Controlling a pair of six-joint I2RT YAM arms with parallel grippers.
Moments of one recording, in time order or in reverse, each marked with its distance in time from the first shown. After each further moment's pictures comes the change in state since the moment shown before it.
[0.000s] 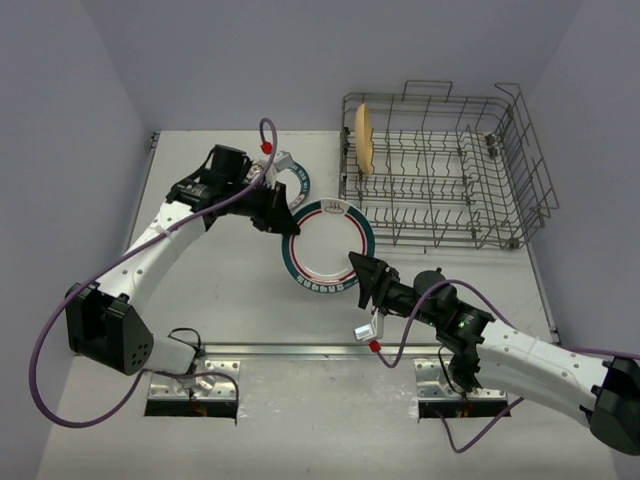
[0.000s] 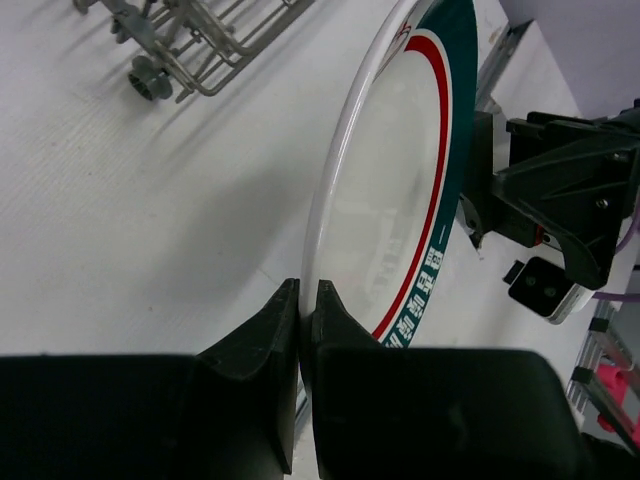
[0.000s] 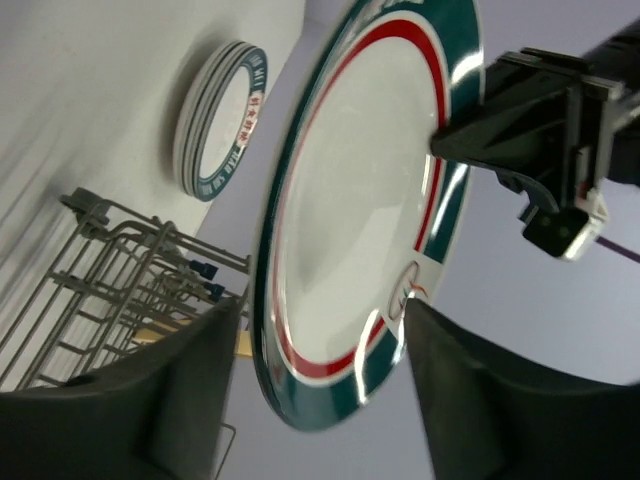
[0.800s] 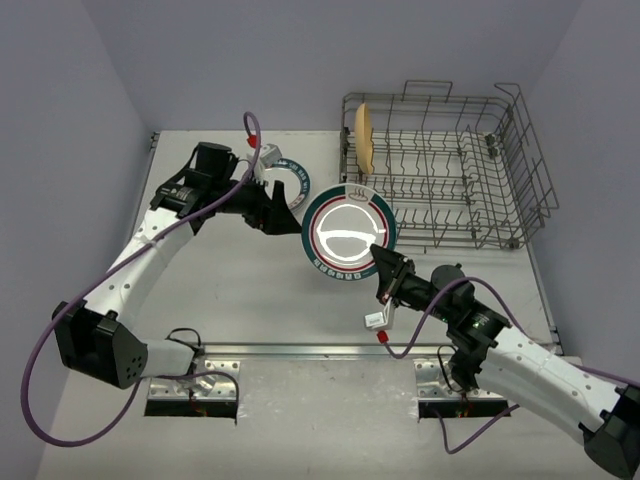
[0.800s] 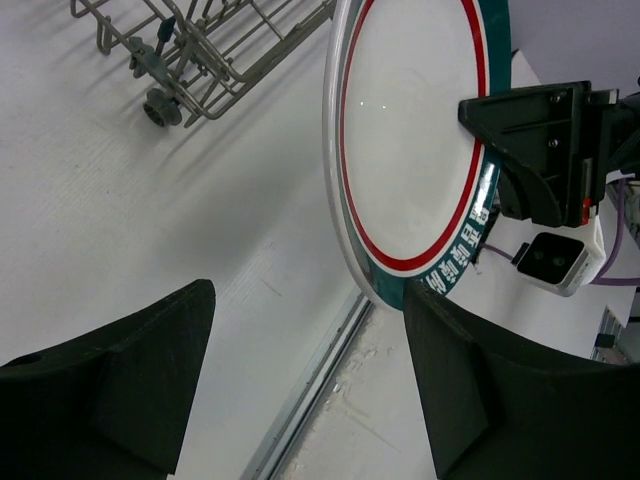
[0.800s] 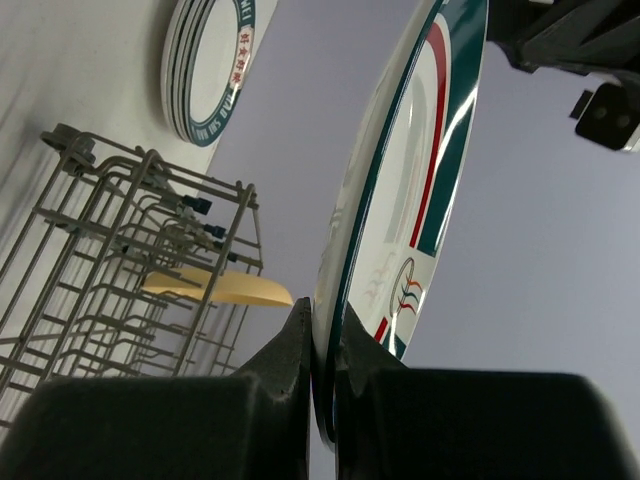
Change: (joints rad) left arm 0.061 -0.073 -0.001 0.009 0.039 -0.011; right arm -0.126 -0.129 0.030 -0.096 -0.026 0.061
